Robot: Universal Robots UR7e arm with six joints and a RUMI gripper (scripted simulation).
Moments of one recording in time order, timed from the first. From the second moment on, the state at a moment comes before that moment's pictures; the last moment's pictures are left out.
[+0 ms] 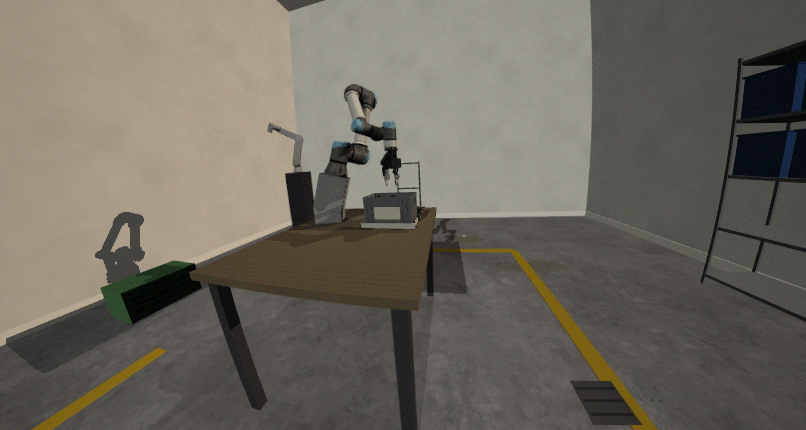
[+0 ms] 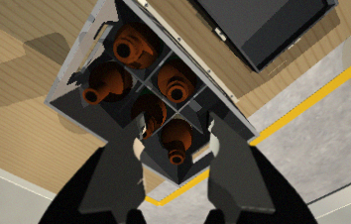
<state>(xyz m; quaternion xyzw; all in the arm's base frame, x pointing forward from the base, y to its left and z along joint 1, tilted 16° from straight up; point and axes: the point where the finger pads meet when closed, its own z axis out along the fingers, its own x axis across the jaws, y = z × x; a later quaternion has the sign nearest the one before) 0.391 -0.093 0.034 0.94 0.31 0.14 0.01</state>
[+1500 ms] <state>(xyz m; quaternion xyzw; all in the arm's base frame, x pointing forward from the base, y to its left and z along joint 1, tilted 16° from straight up) 0.392 -0.096 0.039 0.94 0.31 0.14 0.01</state>
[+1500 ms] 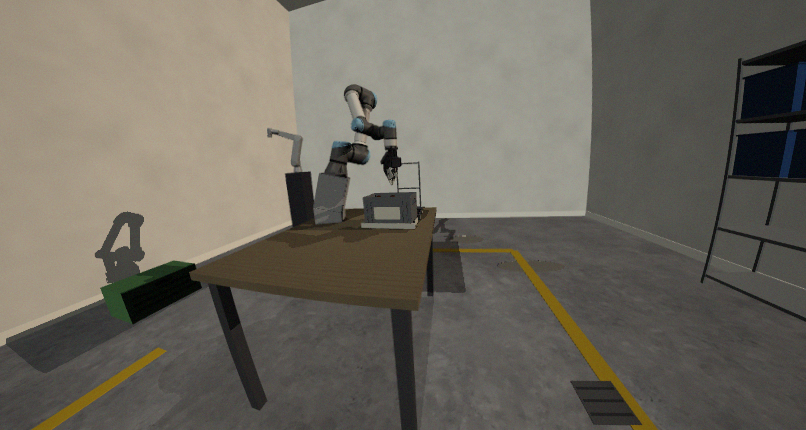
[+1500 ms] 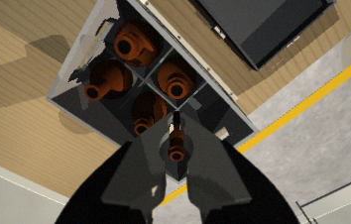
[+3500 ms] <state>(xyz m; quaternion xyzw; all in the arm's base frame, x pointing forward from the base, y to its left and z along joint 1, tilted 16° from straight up) 0.463 -0.202 0.051 0.94 0.31 0.14 0.01</state>
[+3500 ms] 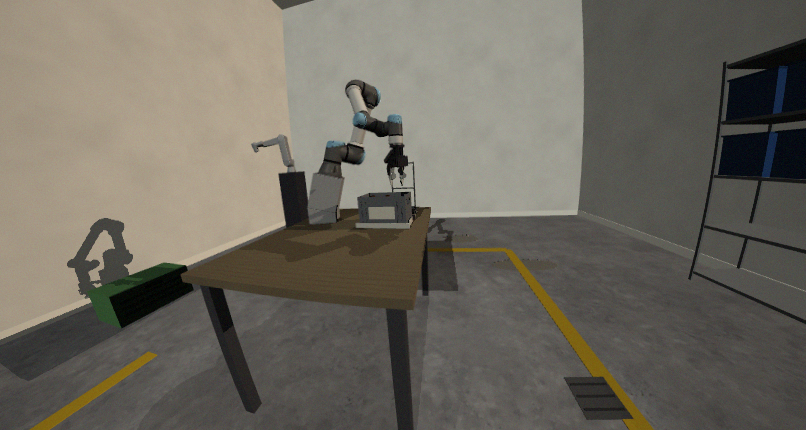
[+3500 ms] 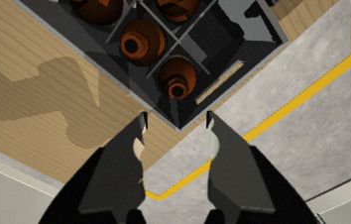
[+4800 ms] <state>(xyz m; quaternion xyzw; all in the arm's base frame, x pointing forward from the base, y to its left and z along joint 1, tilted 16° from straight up) 0.472 -0.201 0.022 0.94 0.31 0.14 0.01</state>
